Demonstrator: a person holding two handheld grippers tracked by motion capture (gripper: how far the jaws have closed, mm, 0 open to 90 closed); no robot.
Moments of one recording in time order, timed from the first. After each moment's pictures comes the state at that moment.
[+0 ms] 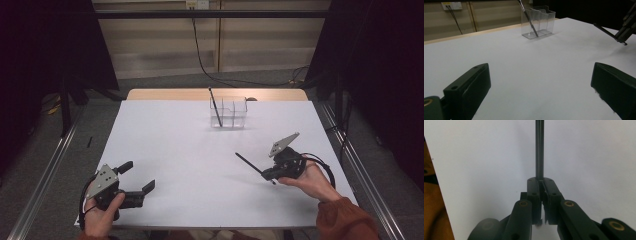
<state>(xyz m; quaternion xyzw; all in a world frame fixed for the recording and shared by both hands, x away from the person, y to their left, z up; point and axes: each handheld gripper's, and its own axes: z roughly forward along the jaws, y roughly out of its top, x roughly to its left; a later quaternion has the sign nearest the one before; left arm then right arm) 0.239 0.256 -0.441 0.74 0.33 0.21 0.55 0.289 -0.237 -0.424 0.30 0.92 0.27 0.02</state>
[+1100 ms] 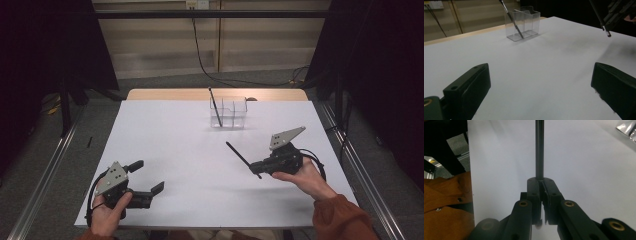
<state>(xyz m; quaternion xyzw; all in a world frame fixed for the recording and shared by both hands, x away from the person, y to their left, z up) 0.240 0.232 -0.428 0.76 0.29 0.18 0.56 0.289 -0.219 -0.399 0.24 0.88 0.41 0.00</state>
